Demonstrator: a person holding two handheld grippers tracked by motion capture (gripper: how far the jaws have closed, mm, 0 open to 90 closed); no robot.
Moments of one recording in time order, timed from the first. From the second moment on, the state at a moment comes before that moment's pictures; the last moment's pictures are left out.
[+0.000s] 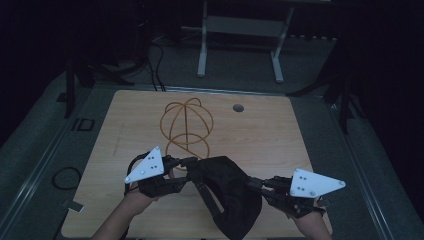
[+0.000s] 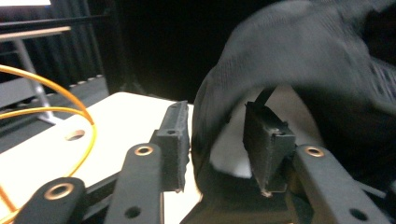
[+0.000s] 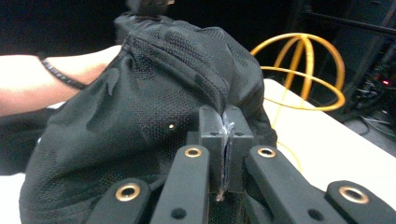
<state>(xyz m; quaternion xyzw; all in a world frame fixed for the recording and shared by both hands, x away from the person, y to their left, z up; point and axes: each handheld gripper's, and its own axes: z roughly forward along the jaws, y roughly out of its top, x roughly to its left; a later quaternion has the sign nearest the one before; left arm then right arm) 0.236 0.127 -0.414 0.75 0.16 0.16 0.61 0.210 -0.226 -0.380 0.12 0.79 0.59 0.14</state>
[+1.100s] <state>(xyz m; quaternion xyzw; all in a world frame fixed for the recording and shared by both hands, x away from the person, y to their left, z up) 0.217 0.194 -0.487 0.74 0.30 0.24 0.54 0.264 -0.253 -0.340 0.25 0.72 0.59 0.27</state>
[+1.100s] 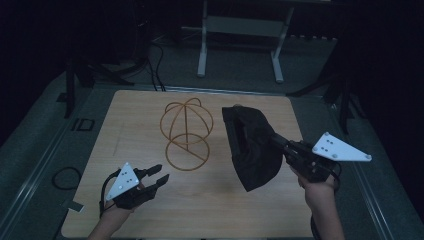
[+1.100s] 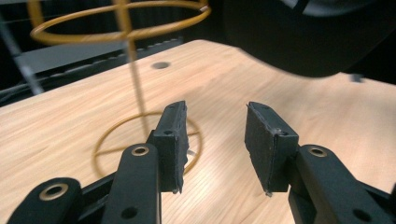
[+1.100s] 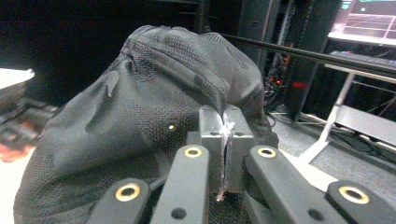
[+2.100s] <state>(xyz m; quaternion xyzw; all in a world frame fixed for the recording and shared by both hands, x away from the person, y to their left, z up) 0.204 0.227 -0.535 0.68 0.42 0.27 0.53 0.346 -0.105 -0.319 0.21 0.79 0.52 0.24</state>
